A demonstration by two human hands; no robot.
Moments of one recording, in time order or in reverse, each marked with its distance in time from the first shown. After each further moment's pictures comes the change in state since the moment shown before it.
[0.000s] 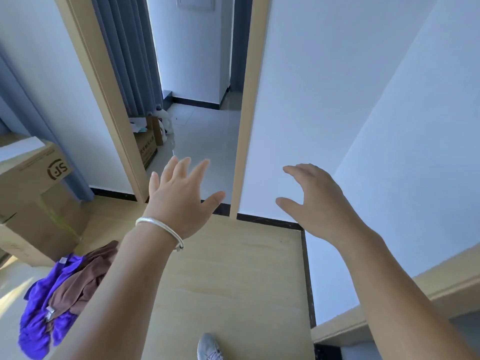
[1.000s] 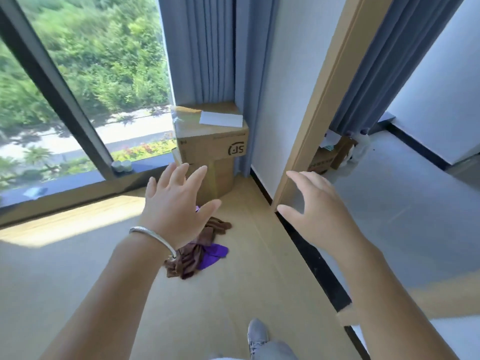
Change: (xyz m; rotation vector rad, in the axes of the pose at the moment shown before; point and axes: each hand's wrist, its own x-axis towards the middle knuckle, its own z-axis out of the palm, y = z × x) left_hand 0.142 -0.276 -0.019 0.118 0.175 -0.948; right_hand 0.409 -0.249 0.215 0.178 -0.426 -0.823
